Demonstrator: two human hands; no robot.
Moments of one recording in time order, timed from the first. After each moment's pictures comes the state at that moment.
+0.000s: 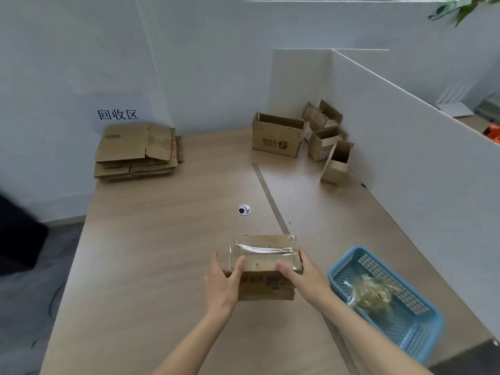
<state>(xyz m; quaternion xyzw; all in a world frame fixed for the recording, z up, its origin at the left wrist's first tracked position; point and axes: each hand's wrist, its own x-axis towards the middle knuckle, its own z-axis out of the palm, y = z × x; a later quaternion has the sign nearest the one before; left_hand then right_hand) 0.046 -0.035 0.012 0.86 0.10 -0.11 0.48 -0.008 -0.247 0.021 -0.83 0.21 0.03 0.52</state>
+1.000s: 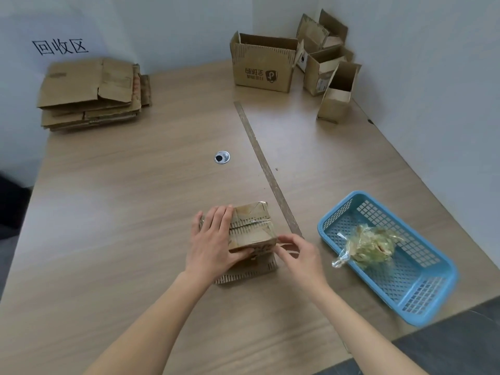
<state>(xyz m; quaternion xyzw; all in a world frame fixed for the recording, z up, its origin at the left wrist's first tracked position) 0.058 -0.076 -0.091 0.96 -0.28 0.02 0.08 -0.048 -0.281 -0.107 -0.81 0.23 -0.03 0.53</state>
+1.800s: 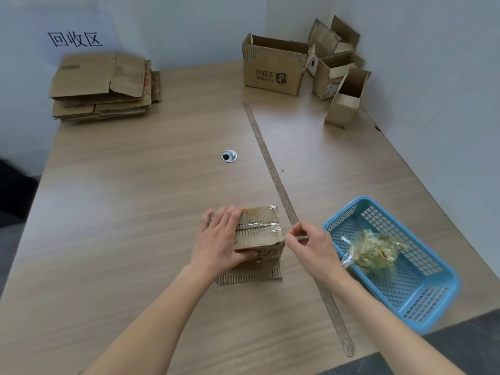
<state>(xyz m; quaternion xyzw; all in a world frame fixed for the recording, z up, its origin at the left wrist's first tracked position) 0.056 -0.076 -0.080 0.95 -0.30 -0.02 0.14 -0.036 -0.301 -0.062 -0.87 0.14 -0.04 0.46</state>
